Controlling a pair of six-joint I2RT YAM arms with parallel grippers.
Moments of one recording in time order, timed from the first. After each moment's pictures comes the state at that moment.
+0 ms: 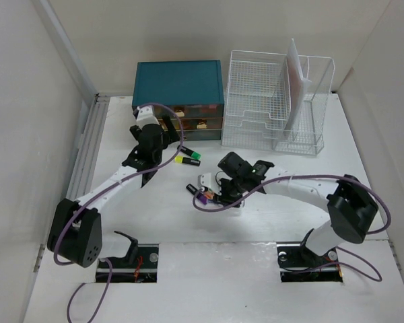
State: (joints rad) left arm -0.43 1.29 0.80 0.18 -0.46 -0.46; right arm 0.89 1.55 1.00 -0.59 -0.32 -0.60
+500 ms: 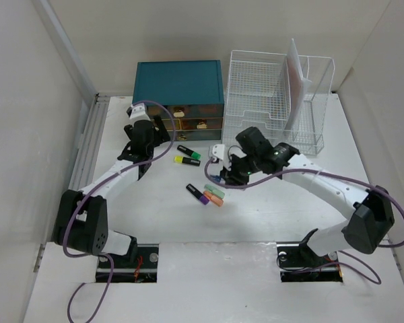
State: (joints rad) left arm -0.30 1.38 0.82 0.16 -0.35 -0.42; right arm 0.75 1.42 1.17 -0.69 -0.45 -0.55
